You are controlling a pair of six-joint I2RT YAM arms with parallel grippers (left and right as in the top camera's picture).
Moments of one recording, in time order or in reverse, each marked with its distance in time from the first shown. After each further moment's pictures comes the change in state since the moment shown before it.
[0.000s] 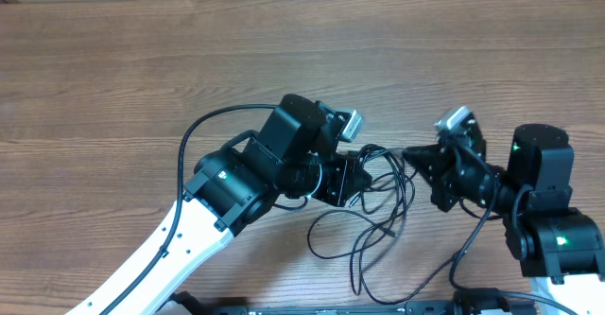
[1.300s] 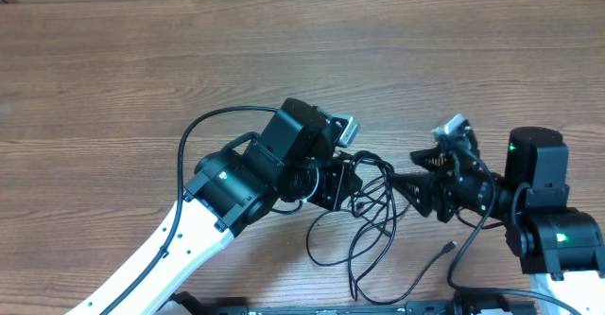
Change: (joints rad) left arm -0.001 0.000 0.000 -0.077 -0.064 0.054; right arm -0.008 0.010 0.000 -0.105 -0.104 0.031
